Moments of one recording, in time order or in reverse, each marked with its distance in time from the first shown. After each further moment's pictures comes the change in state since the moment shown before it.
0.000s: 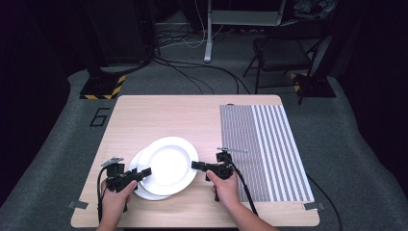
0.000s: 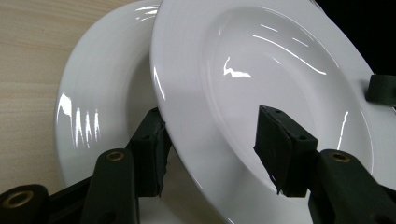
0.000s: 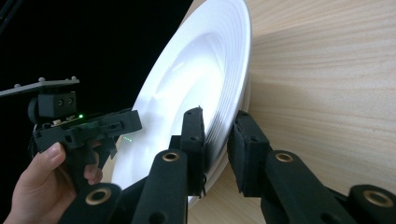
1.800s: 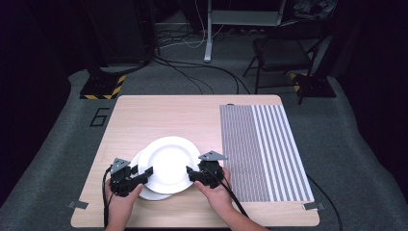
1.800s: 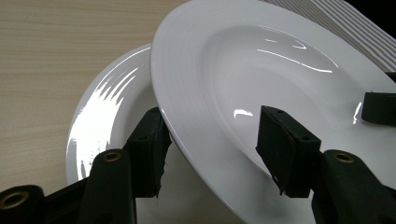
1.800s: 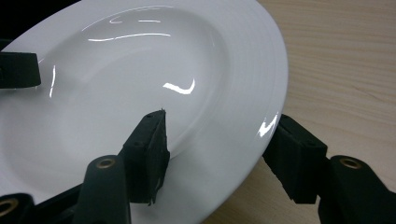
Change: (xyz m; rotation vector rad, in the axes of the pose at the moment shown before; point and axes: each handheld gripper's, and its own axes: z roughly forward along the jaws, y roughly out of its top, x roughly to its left) left arm -0.038 -0.005 -0.007 -0.108 0.176 0.193; right arm 0.043 -0.019 0.018 -0.017 -0.415 -0.450
